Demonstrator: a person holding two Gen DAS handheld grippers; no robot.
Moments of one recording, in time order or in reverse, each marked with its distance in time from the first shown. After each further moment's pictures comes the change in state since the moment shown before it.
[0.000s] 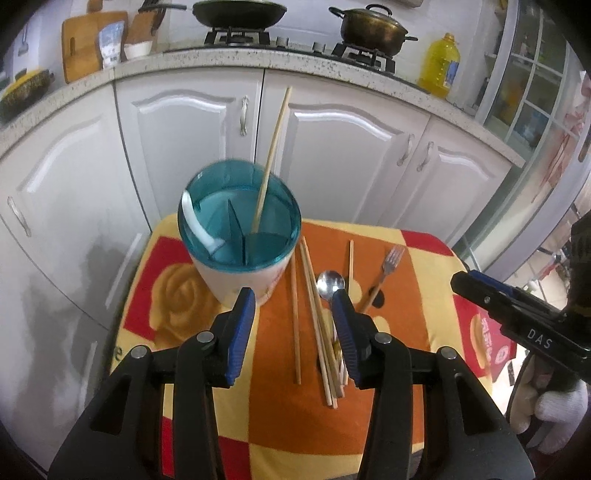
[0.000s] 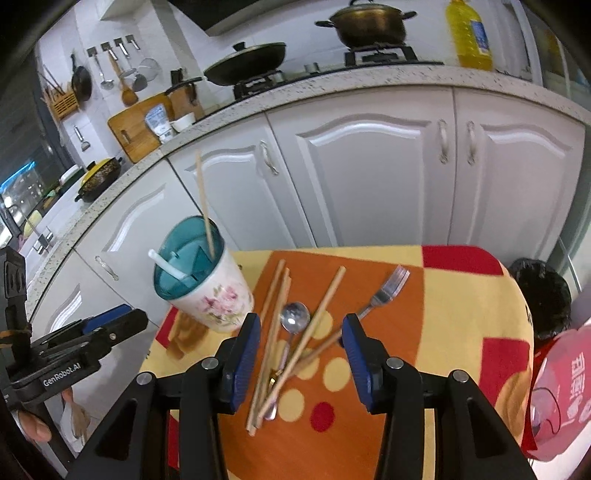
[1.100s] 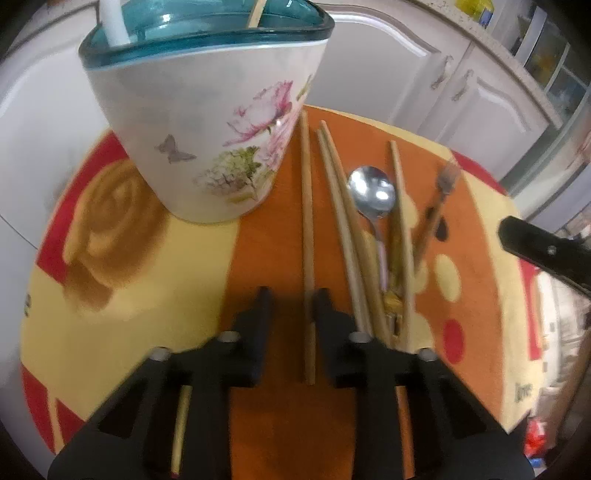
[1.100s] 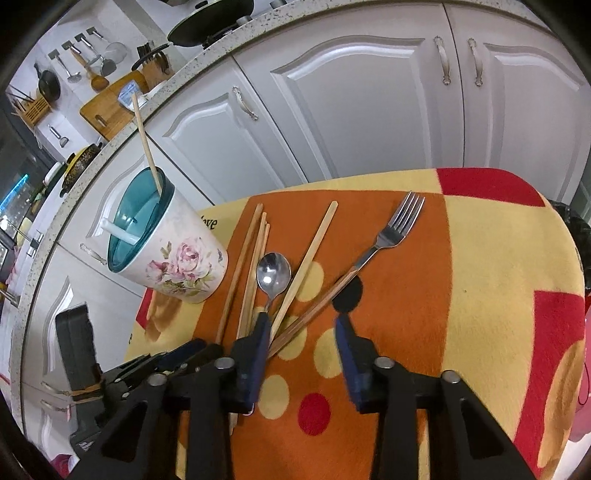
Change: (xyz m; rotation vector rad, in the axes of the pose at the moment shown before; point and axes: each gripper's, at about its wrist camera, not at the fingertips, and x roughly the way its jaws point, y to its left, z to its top) left arm 0.139 0.004 -0.060 -0.023 0.204 0.035; right arm 0.081 -0.030 -0.018 0.090 0.165 0.060
